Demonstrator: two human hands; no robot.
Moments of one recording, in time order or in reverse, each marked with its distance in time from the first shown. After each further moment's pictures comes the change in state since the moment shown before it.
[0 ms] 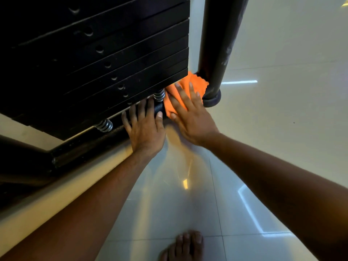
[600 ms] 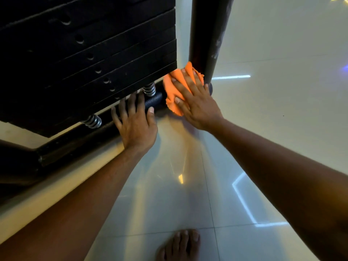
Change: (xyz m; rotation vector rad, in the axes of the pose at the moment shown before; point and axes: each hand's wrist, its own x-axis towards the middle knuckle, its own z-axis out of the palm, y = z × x) left_hand -0.003 0.002 0.004 0.026 0.051 0.010; right_hand -0.001 0.040 -0.023 0.072 -0.058 0.082
